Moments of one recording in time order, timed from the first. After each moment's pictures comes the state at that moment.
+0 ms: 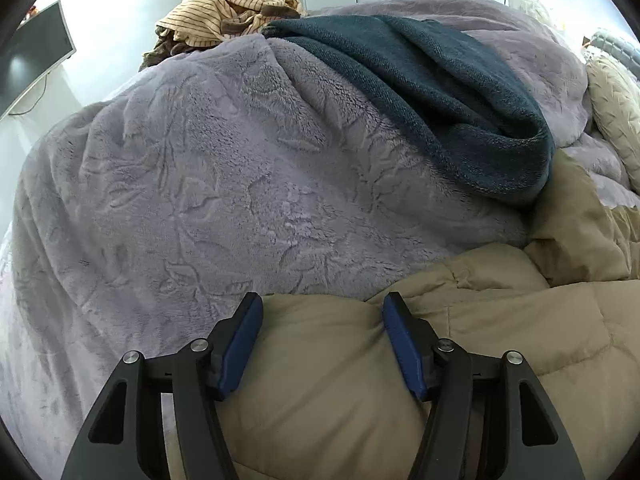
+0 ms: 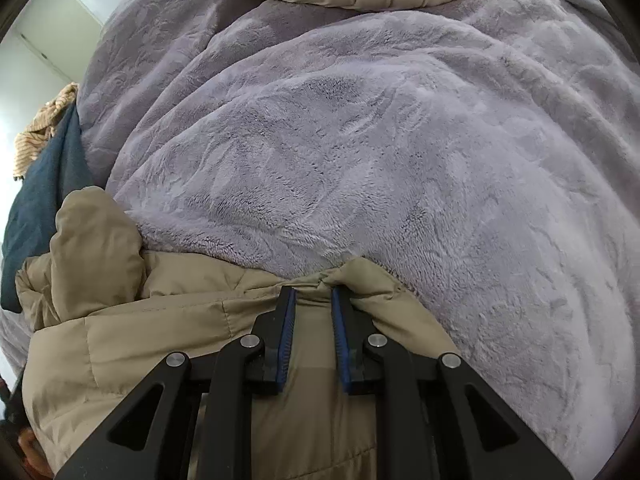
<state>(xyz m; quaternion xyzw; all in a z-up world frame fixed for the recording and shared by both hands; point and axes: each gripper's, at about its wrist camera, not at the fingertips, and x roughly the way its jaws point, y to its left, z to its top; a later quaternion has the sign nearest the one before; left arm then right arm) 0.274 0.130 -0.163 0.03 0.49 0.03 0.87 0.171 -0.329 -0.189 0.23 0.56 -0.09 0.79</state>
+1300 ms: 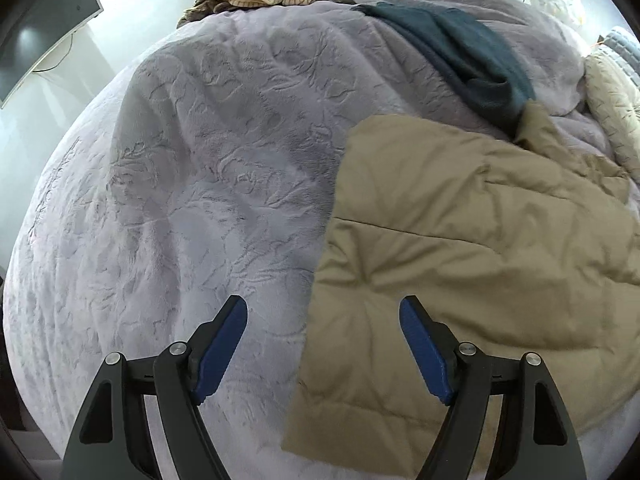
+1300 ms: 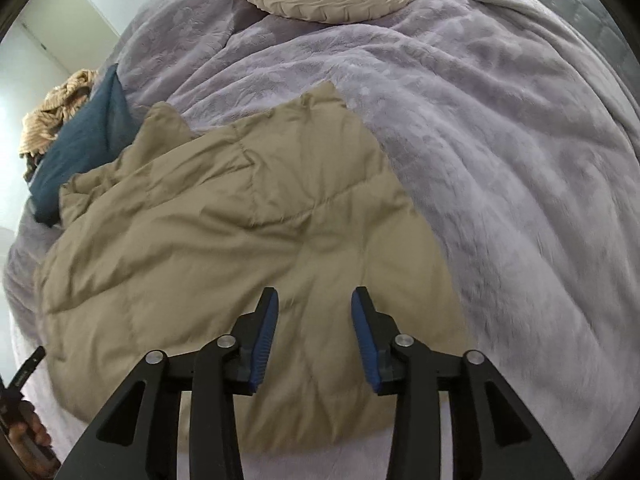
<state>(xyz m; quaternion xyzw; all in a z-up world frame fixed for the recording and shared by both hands) 0.160 0.193 -0.117 0.01 0.54 0.05 0.84 0.030 -0.291 -0.109 0.23 0.57 -0.12 0.78</state>
